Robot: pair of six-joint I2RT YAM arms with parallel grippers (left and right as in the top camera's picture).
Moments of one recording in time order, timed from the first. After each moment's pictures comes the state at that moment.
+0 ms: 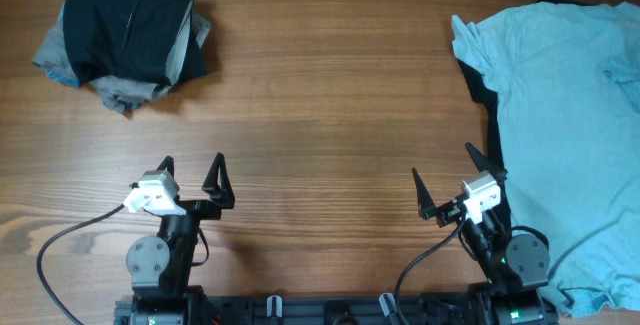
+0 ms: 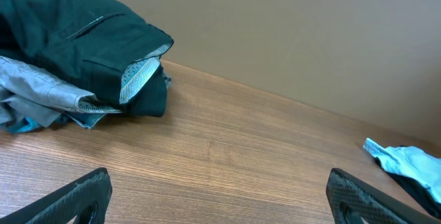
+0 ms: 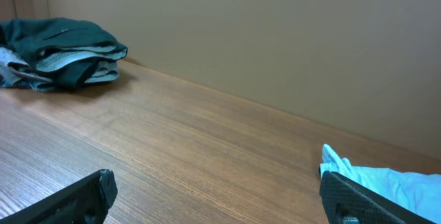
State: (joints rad) left arm 0.01 0.01 0.02 -0.07 0.10 -0.37; right arm 0.15 0.02 0.01 0.02 -0.26 -0.16
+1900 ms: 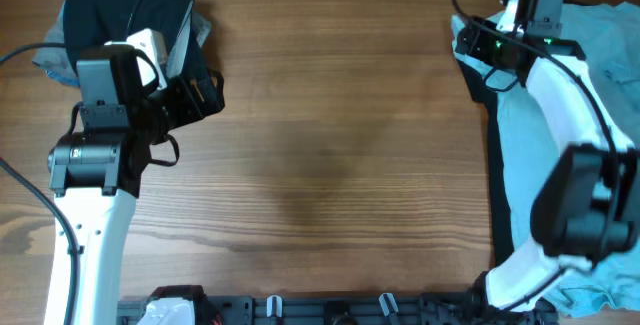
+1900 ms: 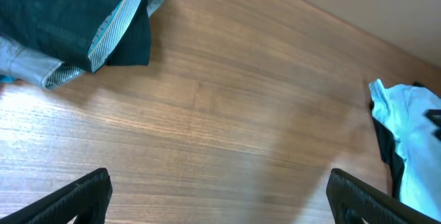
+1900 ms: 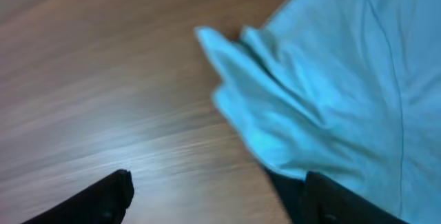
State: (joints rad) left arm 0.01 1.19 1.19 -0.80 0.21 -0.37; right arm -0.12 1.91 1.39 -0.43 -0.16 0.27
